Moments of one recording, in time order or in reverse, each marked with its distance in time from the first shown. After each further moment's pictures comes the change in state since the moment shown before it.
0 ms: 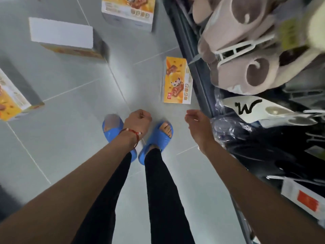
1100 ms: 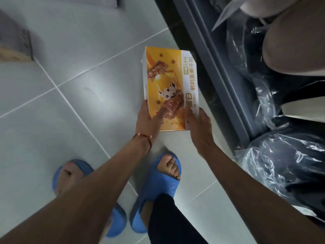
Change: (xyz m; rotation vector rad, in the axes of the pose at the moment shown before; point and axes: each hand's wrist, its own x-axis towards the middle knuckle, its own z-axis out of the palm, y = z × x) left_hand 0.296 -0.041 0.133 -0.103 -0.058 0.341; right_hand 0.246 0.117 0.102 0.101 0.159 -0.125
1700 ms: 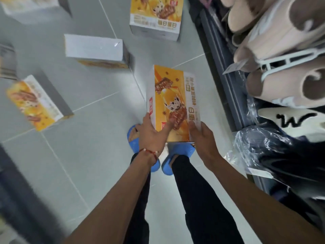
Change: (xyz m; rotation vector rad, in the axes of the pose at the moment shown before) left_hand -0.271 0.130 -0.155 -0.035 0.231 -0.118; right_hand -0.249 -0.167 -0.038 0.002 -0.350 0.080
